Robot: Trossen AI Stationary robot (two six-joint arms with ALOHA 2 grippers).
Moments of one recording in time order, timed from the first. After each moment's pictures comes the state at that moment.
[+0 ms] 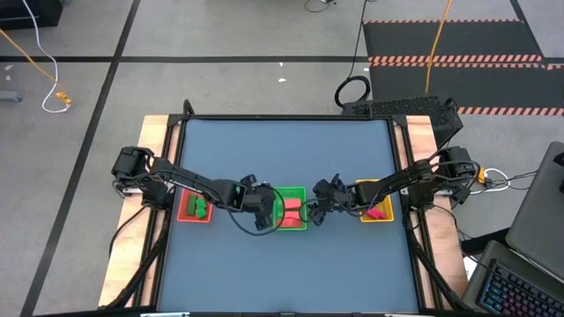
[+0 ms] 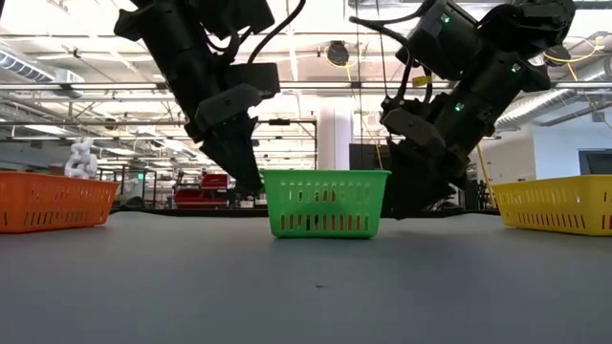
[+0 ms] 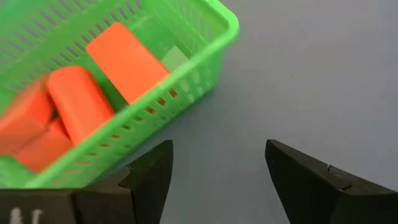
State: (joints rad) left arm -0.17 1.72 1.02 -0.40 -0.33 -0.42; right arm 0.14 1.61 0.67 0.00 0.31 0.74
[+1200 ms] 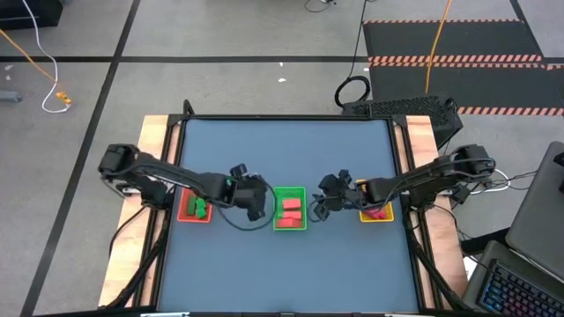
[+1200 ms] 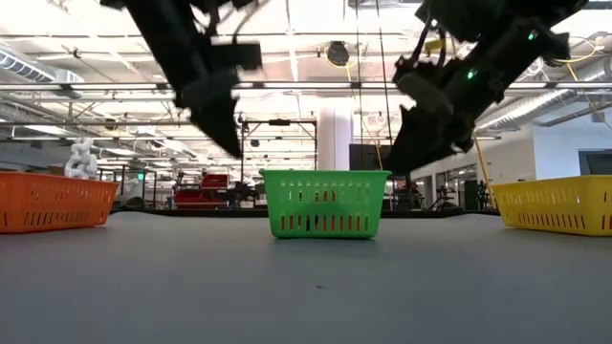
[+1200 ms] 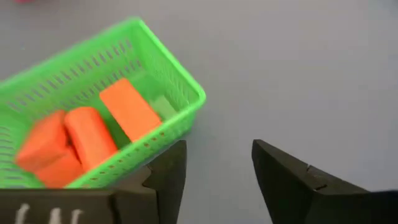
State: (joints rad) left arm -0.17 1.60 1.05 -0.59 -0.48 -0.40; right arm 0.18 1.44 0.67 -0.11 0.49 0.65
